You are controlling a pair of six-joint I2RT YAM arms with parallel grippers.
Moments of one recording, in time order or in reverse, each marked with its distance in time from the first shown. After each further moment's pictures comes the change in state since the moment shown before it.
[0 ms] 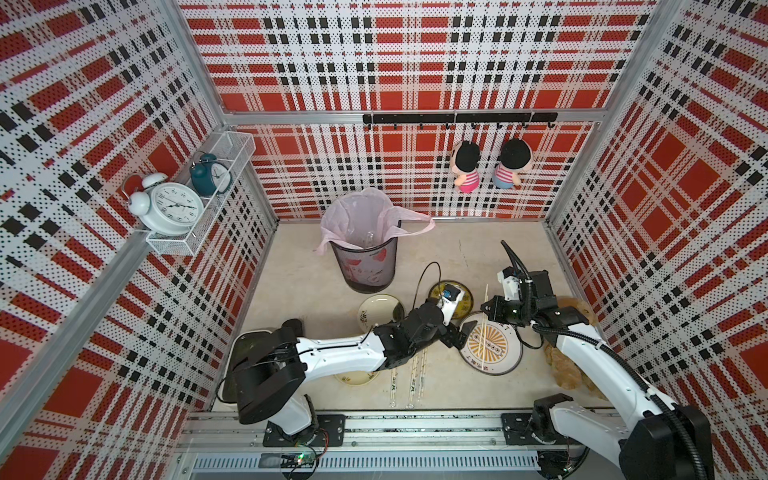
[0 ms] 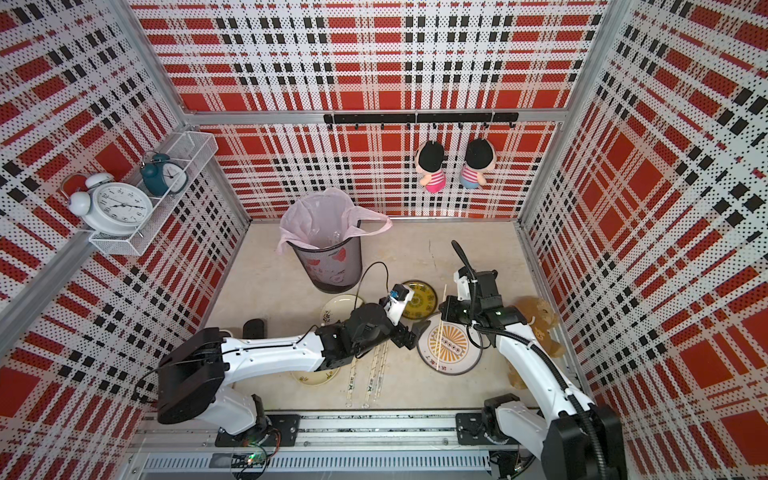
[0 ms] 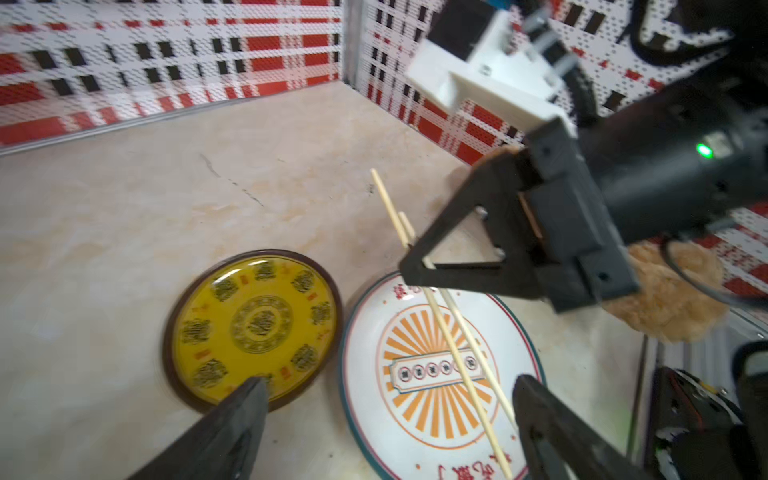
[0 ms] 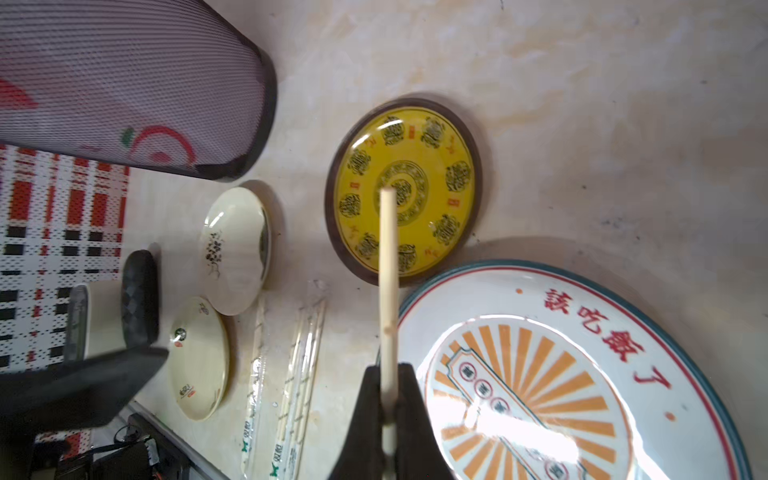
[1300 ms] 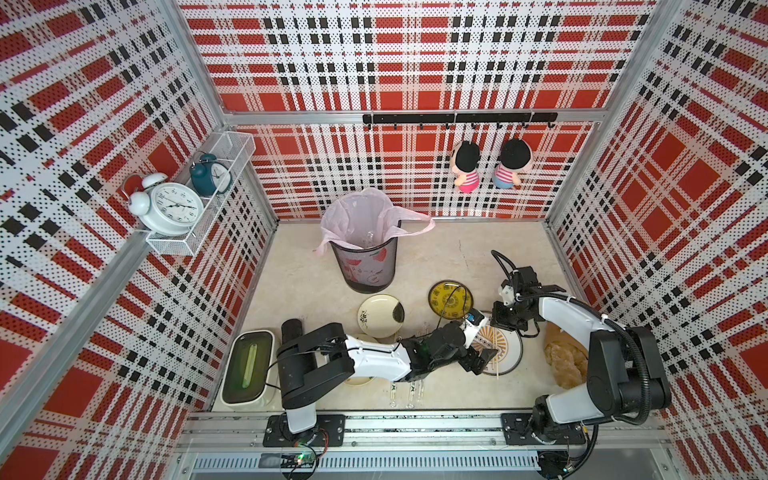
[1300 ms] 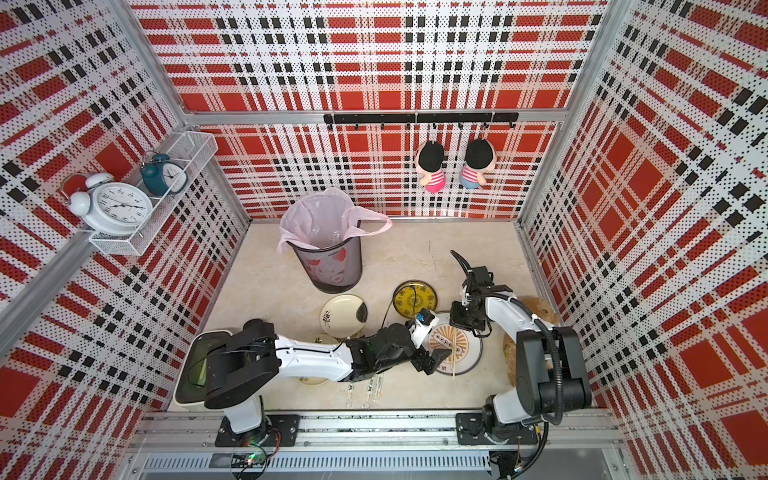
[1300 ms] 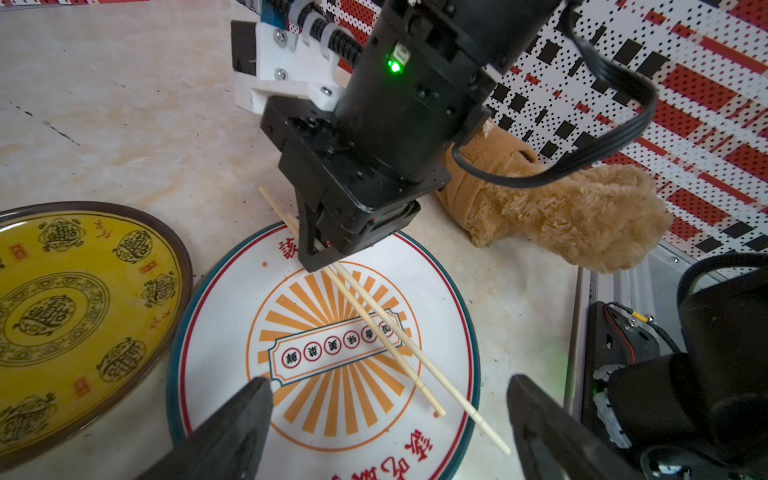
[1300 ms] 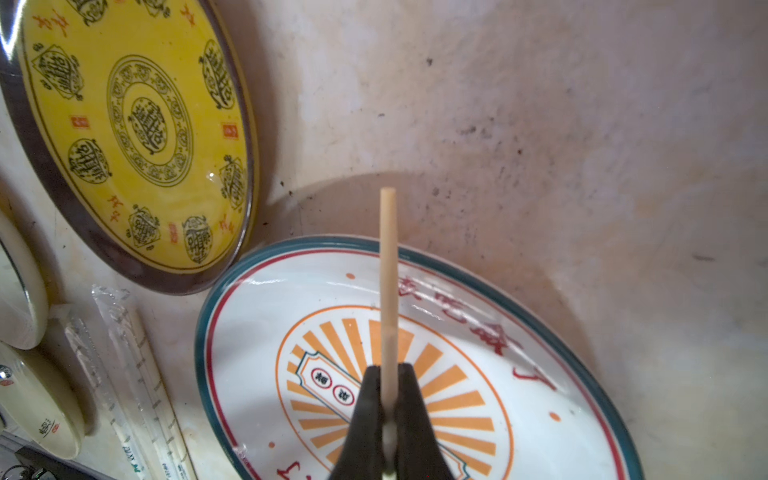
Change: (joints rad) left arm -0.095 0.222 0.039 0.144 0.089 -0.050; right arm -0.109 0.381 0.085 -0.137 0.063 -0.116
